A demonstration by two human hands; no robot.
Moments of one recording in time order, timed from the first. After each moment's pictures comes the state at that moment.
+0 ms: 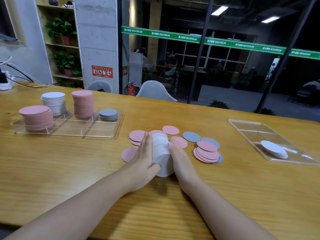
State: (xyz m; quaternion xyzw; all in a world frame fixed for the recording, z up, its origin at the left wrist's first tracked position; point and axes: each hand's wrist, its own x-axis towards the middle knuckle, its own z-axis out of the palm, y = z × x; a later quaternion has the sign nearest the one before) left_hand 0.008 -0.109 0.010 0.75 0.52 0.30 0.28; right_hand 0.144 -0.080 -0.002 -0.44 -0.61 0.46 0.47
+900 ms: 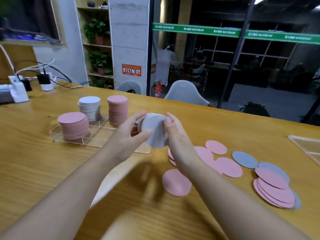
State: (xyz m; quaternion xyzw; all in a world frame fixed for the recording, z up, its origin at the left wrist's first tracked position) left_hand -0.124 -0.023 0.038 0.62 0.50 0.52 0.30; right_hand 0.027 -0.007 0.050 -0.37 -0.65 0.48 0.46
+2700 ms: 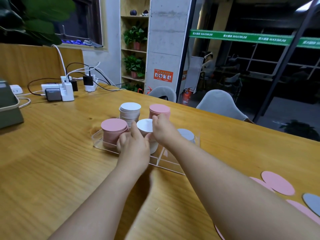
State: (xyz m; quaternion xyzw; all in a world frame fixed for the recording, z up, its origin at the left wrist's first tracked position) left_hand -0.212 0.021 0.006 0.45 0.82 0.35 0.00; right_hand -0.160 0.115 0.035 -0.46 -0.82 0.23 0.24
